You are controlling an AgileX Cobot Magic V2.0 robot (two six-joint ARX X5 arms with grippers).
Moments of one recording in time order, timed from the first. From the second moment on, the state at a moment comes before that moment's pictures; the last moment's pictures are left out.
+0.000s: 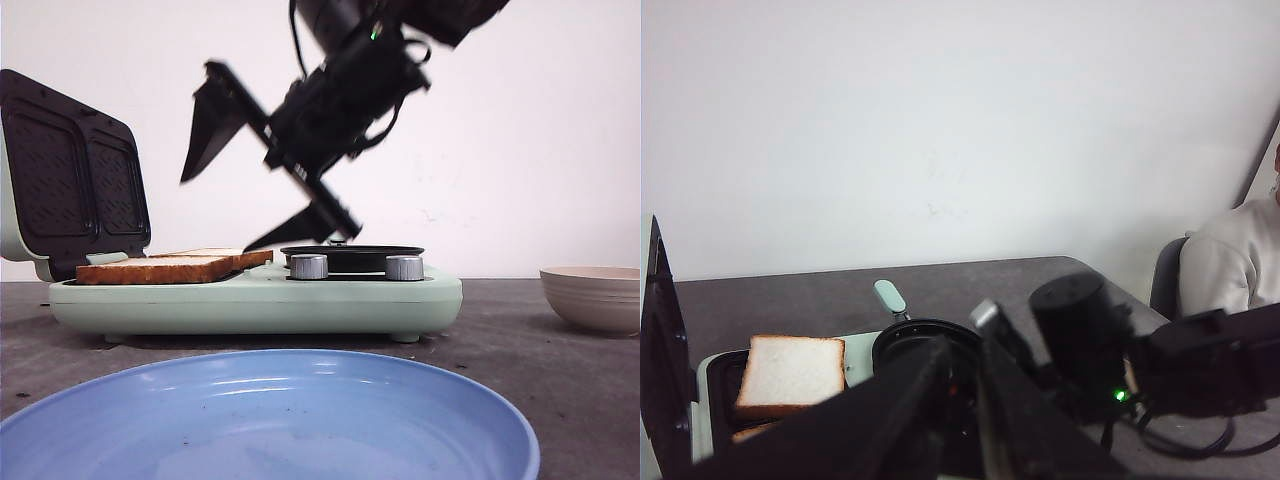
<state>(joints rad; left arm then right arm) -0.85 0.42 0.93 -0.49 -0.31 -0.20 0.72 1.78 1.19 0.06 -0.29 1.06</state>
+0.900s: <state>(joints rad) -0.85 0.44 0.93 -0.48 -0.45 -0.31 0.68 0.78 0.95 -0.33 -0.03 0.16</state>
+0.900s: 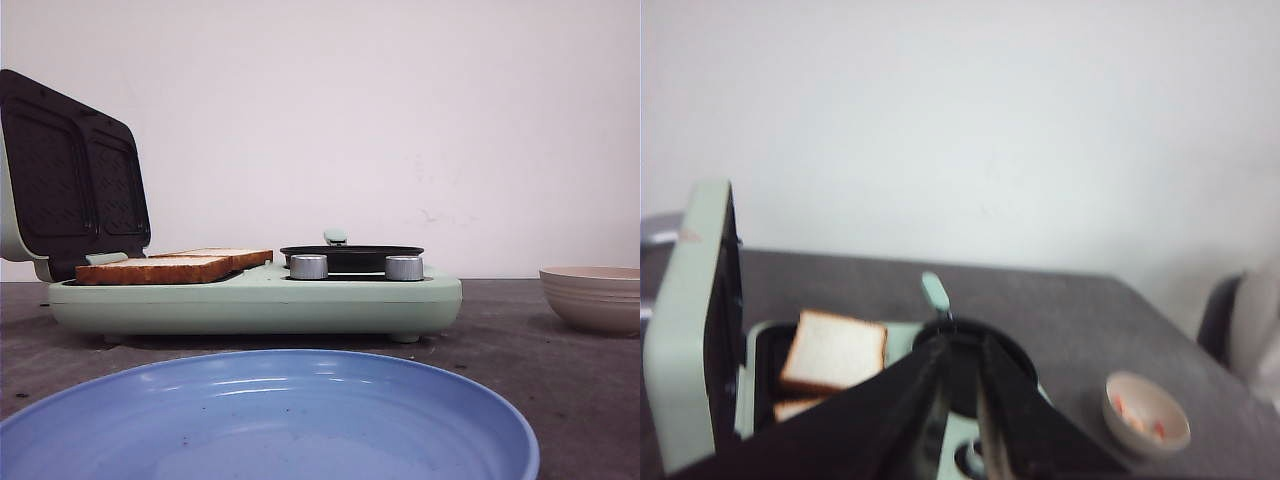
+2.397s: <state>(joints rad) 0.08 1.31 1.59 -0.86 0.10 -0.26 0.68 0.29 0.91 -0.65 0.02 0.14</state>
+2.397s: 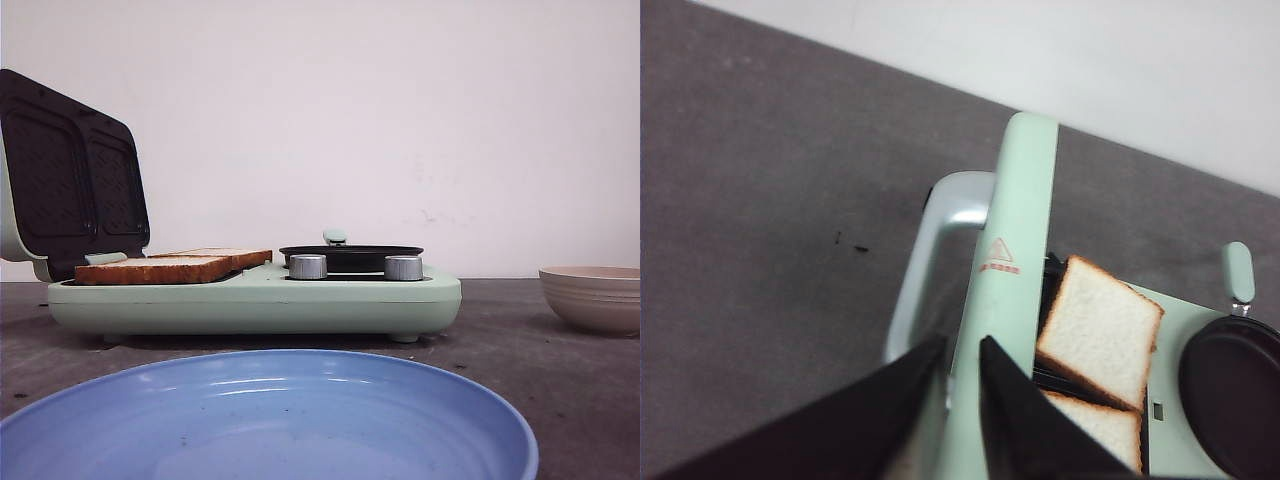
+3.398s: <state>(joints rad) 0.27 1.69 1.60 -0.78 0.58 -0.42 0.68 0.29 0.91 -0.67 0.08 0.22</state>
